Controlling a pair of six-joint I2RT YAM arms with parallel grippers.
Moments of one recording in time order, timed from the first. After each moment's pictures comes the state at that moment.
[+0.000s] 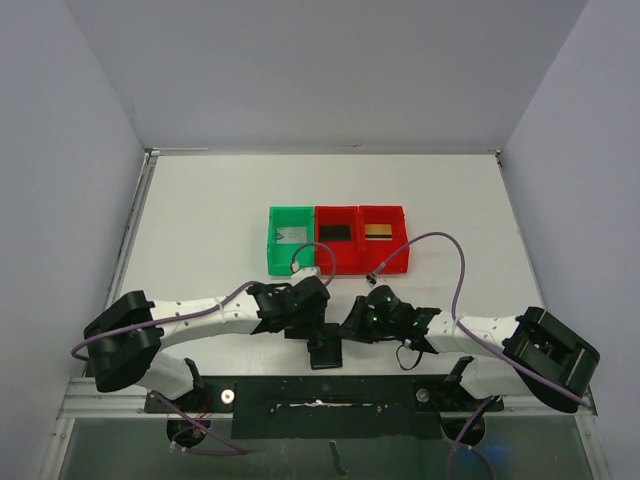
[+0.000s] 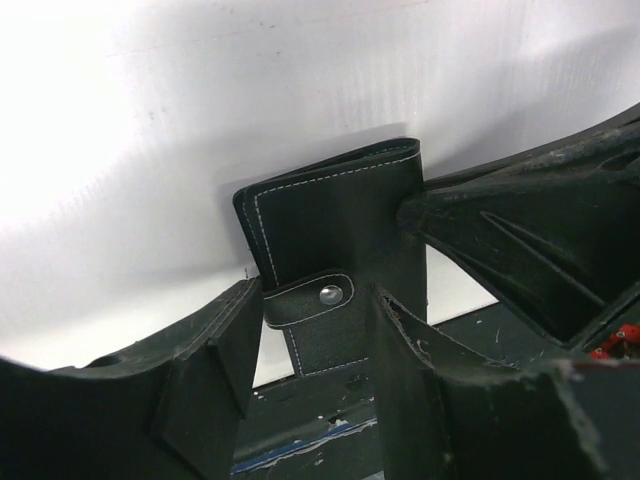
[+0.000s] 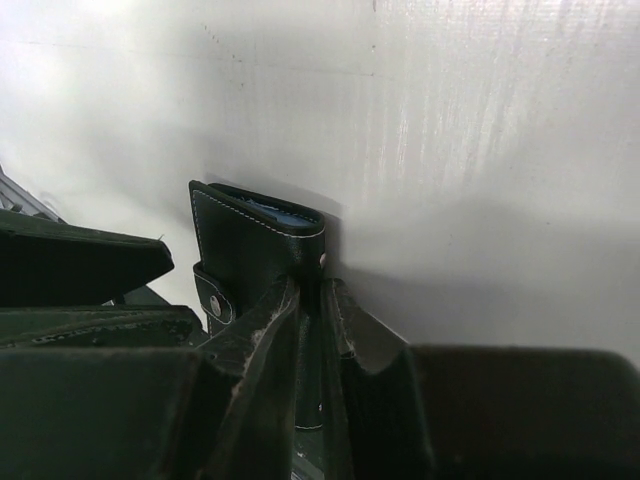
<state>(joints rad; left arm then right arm) -1.10 1.42 0.80 -0.47 -0.12 -1.01 0.89 1.27 0.34 0.14 -0.12 1.06</state>
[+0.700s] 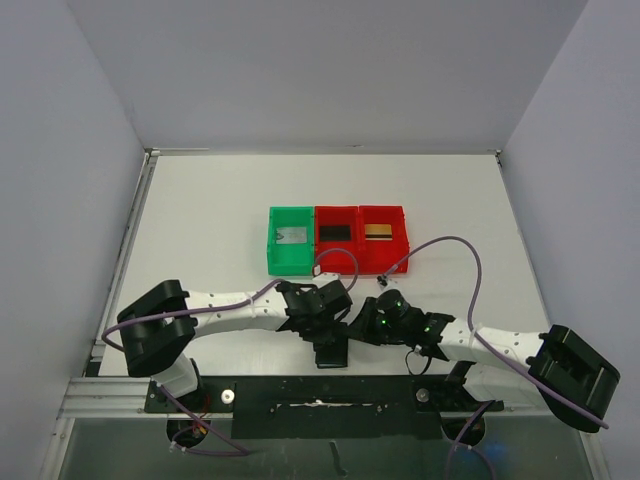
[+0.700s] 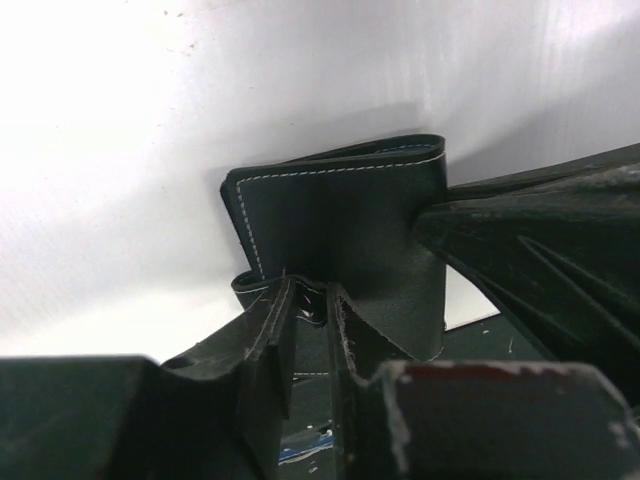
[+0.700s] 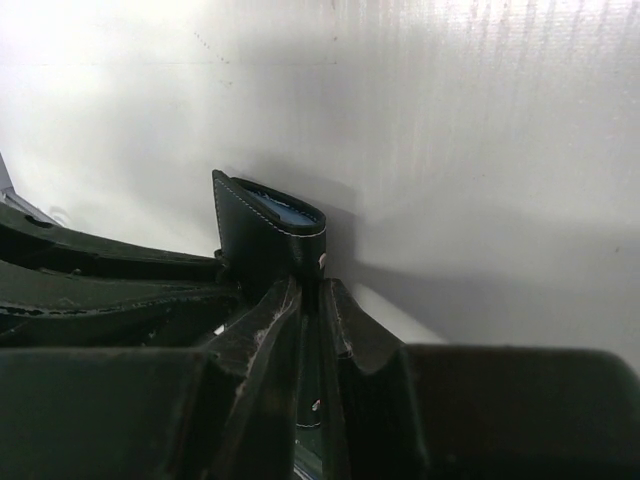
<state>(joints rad) -1.16 1.63 0.98 -0.56 -0.13 -0.97 0.88 1.11 0.30 0.05 -0.06 1.09</state>
